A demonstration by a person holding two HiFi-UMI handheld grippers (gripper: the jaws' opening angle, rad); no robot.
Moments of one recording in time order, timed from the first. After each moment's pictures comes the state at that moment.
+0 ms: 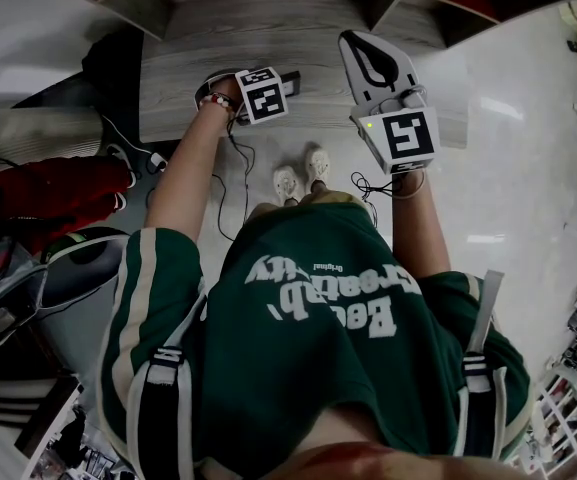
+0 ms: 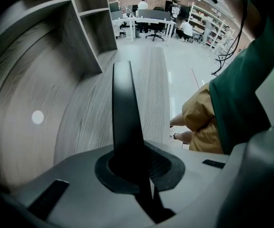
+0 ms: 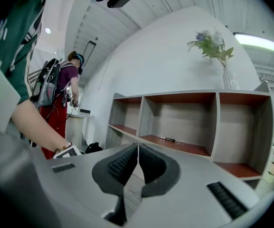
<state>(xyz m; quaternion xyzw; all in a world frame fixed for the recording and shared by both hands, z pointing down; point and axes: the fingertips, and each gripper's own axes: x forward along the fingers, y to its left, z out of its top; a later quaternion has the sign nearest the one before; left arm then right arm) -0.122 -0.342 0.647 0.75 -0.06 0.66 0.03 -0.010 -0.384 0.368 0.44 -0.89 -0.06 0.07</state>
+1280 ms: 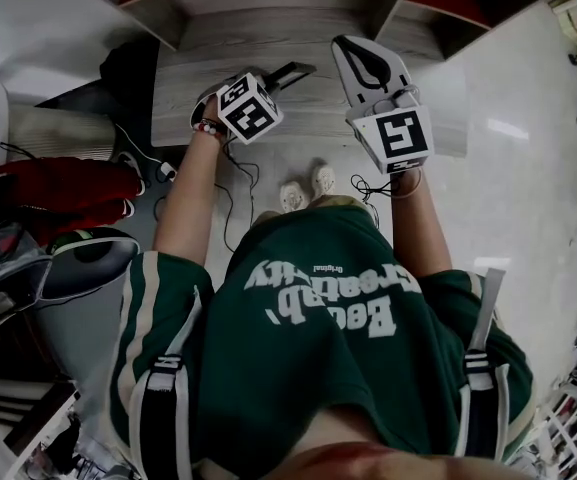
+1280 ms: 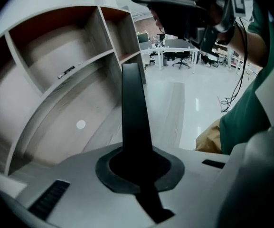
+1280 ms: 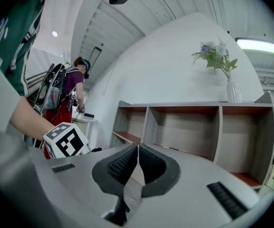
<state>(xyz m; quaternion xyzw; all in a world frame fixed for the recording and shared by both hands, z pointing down) -0.112 -0.348 0.538 0.81 -0.24 0.53 0.02 -0.021 -0.361 0.341 0.42 -0.90 -0.07 0.06</state>
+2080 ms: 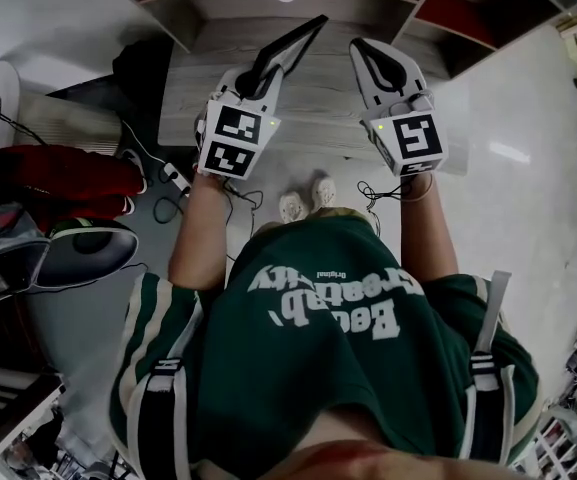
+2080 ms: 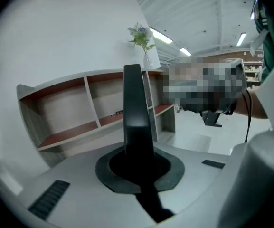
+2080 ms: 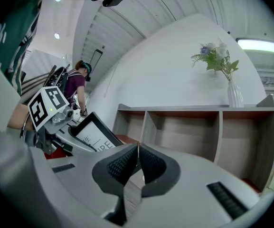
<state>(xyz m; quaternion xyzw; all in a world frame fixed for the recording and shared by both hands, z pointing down) -0.115 -0.338 0.389 0.84 -0.47 0.26 0.01 -0.005 -0.355 0.326 0.43 -0.90 -0.07 0.08</state>
